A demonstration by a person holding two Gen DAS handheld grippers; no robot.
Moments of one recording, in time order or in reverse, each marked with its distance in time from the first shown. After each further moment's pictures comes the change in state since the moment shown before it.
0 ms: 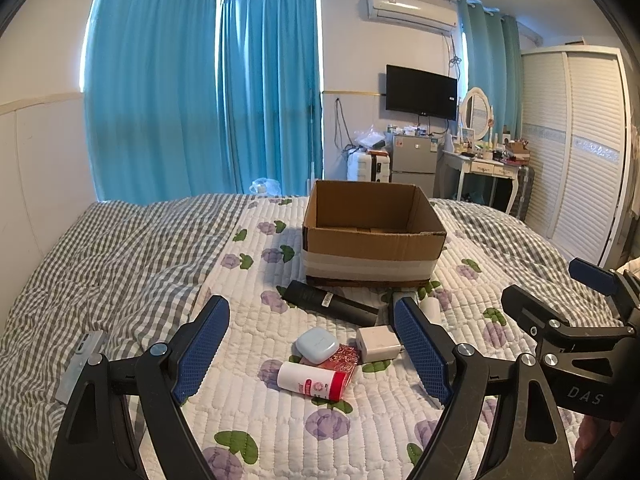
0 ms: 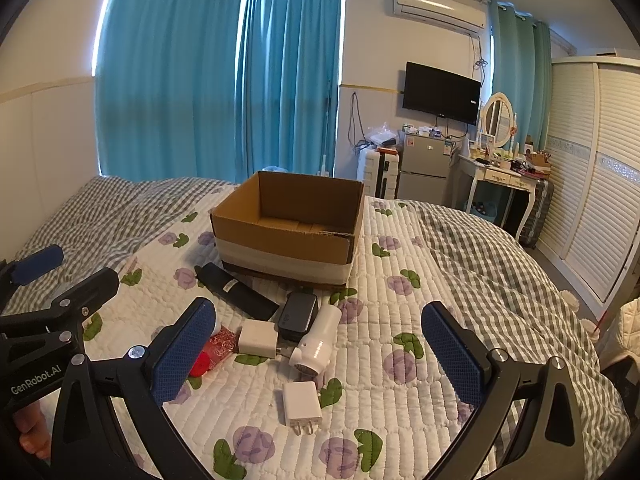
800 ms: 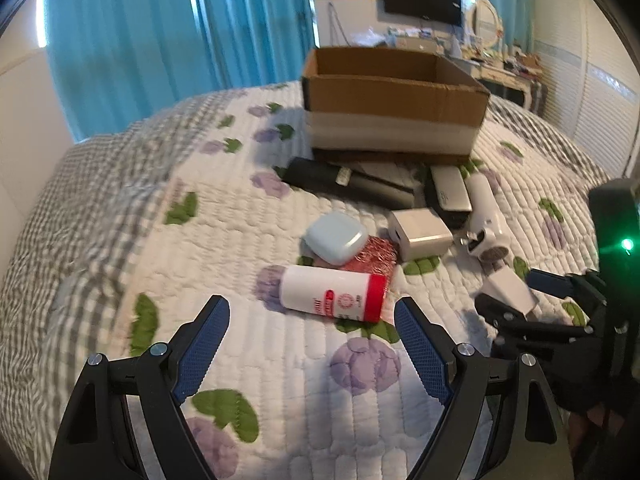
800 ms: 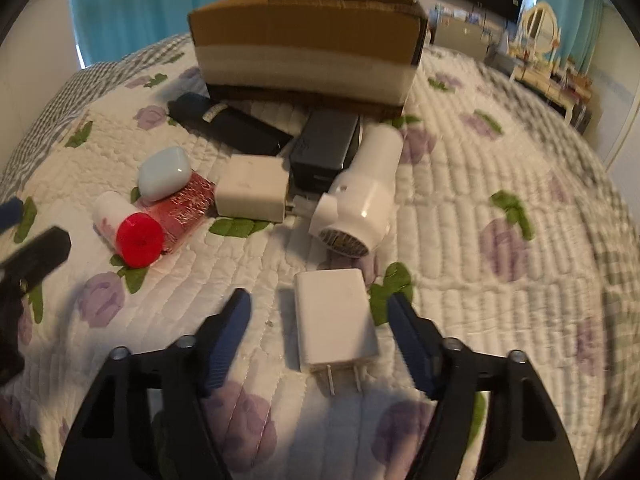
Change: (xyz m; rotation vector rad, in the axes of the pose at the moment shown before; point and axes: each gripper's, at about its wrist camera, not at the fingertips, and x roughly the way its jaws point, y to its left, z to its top) left arm 0.096 0.000 -0.069 0.102 0.346 0.015; right arm 0.140 0.015 -0.096 -0.010 0.482 0.070
